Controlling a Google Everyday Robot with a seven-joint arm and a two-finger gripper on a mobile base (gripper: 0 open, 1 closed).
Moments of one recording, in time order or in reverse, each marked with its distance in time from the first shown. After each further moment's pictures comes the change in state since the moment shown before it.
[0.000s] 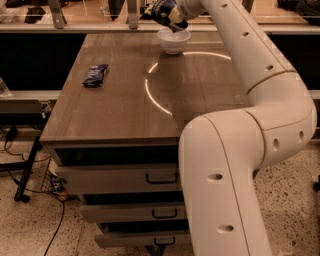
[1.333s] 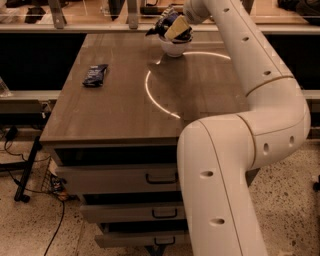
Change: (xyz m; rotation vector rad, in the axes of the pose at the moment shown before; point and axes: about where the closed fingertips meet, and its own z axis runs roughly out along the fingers) arm 0.035 -0.007 0.001 -0.009 0.093 0.015
